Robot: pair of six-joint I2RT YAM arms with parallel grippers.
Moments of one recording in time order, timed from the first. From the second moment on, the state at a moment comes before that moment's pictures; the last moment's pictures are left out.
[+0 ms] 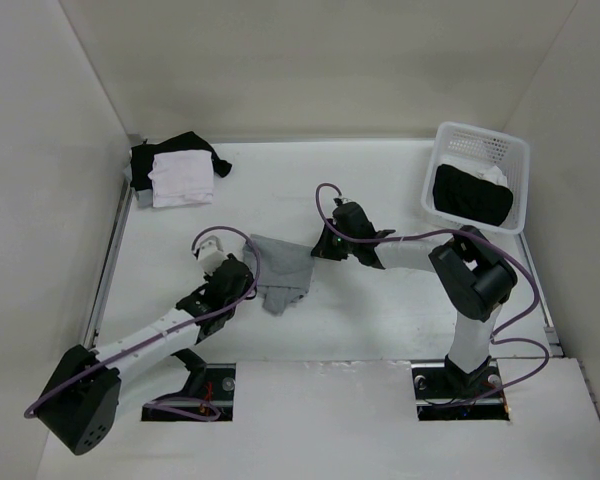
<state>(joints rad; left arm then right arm) -0.63 0.97 0.31 -0.02 -0.51 -0.97 0.66 1.86 1.00 0.14 -0.11 0.76</state>
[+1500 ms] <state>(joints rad) -0.43 0.99 0.25 0.07 -0.36 -0.88 0.65 1.86 0.98 0.18 -0.11 0.76</state>
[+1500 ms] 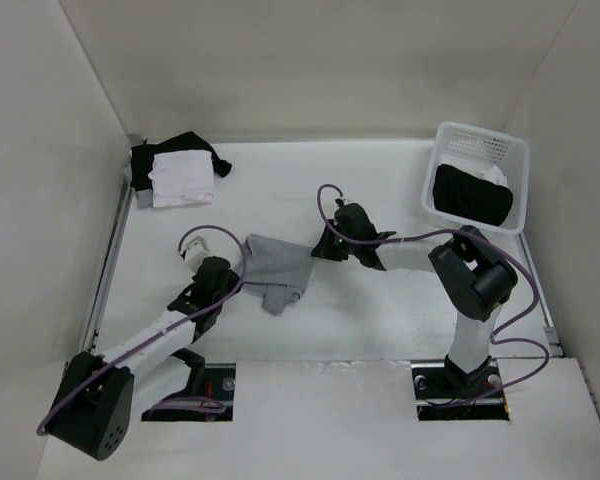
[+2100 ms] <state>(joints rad) -0.39 0.87 0.24 -0.07 -0.30 -1.01 0.65 1.83 0.96 0.17 -0.10 0.76</state>
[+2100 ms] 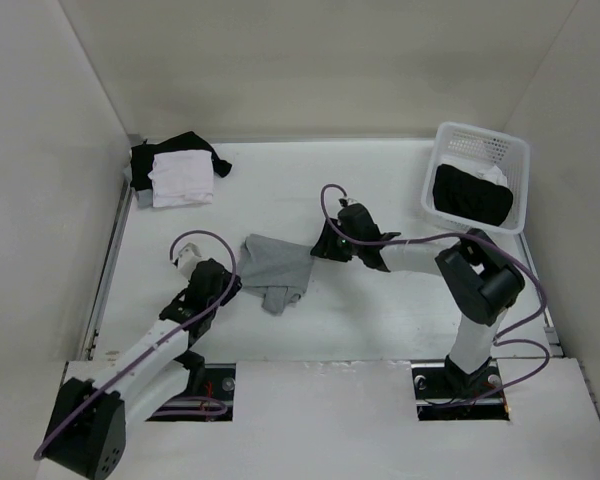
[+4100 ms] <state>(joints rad) -0.38 0.82 0.22 -0.12 -0.09 -0.99 0.84 1.28 0.60 0.25 -0.01 0.78</state>
